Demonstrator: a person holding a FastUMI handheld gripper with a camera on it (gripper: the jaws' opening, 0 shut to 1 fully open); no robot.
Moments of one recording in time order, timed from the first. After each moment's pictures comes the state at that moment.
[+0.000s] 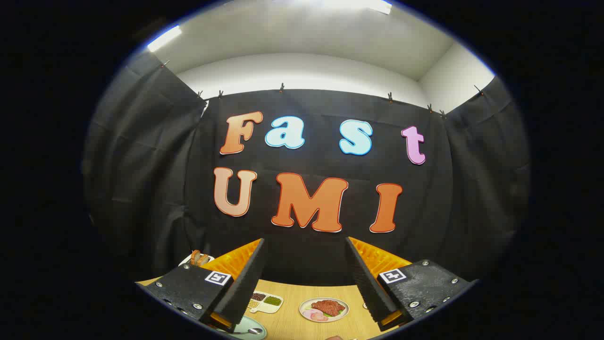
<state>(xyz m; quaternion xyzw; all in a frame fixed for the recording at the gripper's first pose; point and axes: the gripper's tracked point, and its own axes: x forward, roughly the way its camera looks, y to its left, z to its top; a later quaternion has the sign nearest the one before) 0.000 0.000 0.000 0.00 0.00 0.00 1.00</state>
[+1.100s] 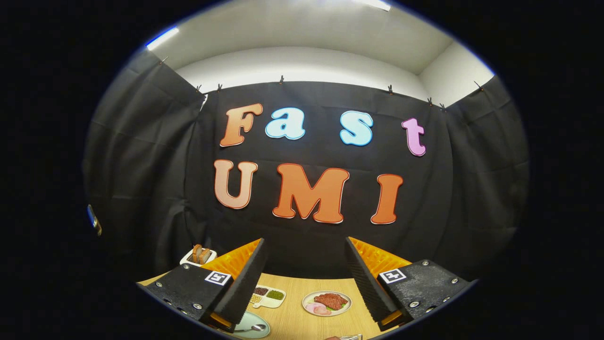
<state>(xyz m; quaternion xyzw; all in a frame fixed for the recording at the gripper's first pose) -0.006 0.008 -0.013 0.01 0.03 0.01 1.00</state>
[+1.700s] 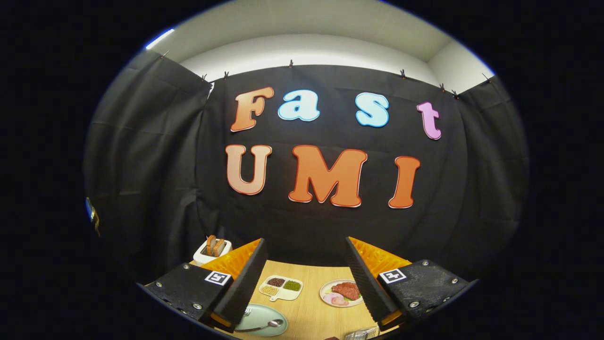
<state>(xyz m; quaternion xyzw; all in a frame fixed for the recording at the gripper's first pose) 0.008 0.062 -0.046 0.02 0.10 0.04 0.99</state>
